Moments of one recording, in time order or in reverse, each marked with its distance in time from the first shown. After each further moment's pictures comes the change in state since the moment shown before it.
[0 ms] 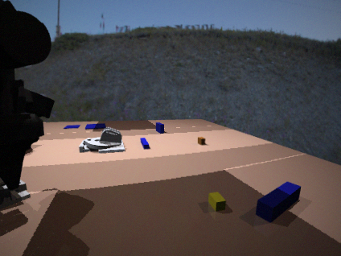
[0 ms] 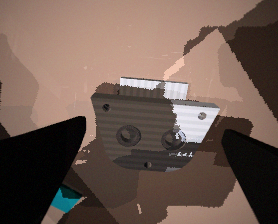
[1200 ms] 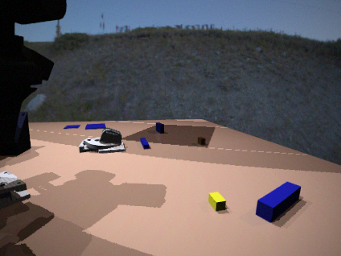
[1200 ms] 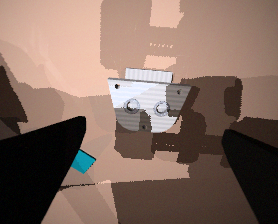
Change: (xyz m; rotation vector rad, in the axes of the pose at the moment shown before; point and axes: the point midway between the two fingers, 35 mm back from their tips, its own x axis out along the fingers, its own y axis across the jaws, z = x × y) arm -0.062 -0.001 0.002 -0.001 -0.008 0.001
